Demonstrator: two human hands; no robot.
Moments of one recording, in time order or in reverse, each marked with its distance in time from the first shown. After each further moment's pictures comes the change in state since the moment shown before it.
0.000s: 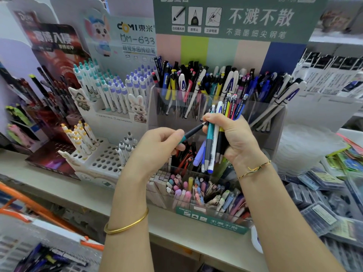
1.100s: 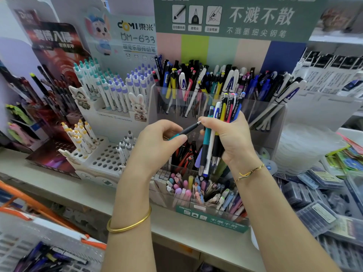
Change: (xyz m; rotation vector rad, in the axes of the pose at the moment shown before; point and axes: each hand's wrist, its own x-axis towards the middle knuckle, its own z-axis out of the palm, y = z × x) left_hand -0.002 0.005 0.001 0.189 0.105 0.108; right_hand -0.002 0.012 -0.001 -0.176 0.063 -0.136
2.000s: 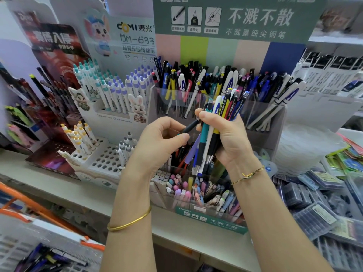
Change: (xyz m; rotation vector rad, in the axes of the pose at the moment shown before) left_hand 0.000 0.006 0.000 -0.305 -0.066 -0.043; right_hand -0.008 -0.008 0.005 0.248 -0.160 -0.006
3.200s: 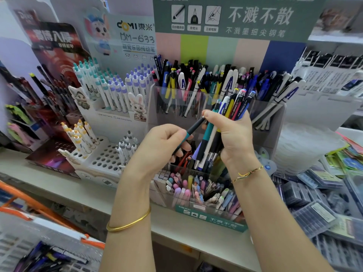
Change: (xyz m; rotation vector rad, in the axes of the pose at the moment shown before) left_hand -0.002 -0.003 0.002 0.008 -0.082 -0.080; right_hand 0.008 0.010 -0.007 -0.165 0.242 -0.101
